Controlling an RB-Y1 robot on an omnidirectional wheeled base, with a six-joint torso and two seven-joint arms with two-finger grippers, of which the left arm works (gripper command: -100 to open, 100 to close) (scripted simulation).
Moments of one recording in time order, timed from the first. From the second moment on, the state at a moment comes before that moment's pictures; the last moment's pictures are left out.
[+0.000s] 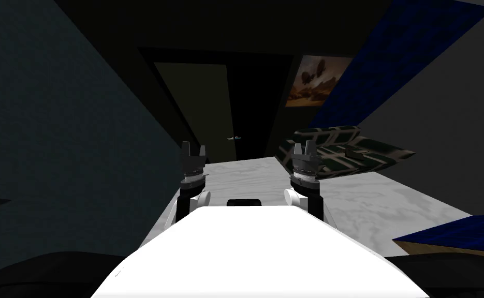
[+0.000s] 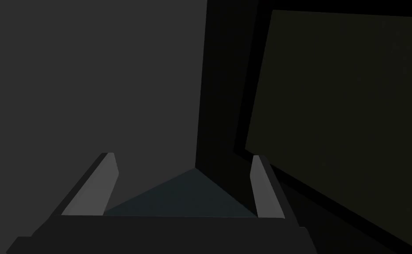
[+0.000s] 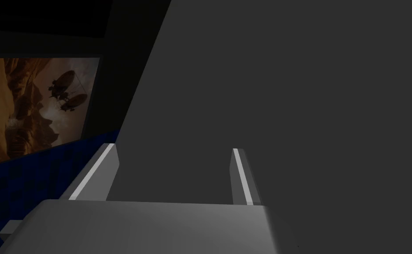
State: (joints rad) arm 0.51 0.01 -0.07 -2.39 -0.10 -0.51 0.14
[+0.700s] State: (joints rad) arm 0.49 0.04 -0.04 -2.26 -0.08 -0.54 0.15
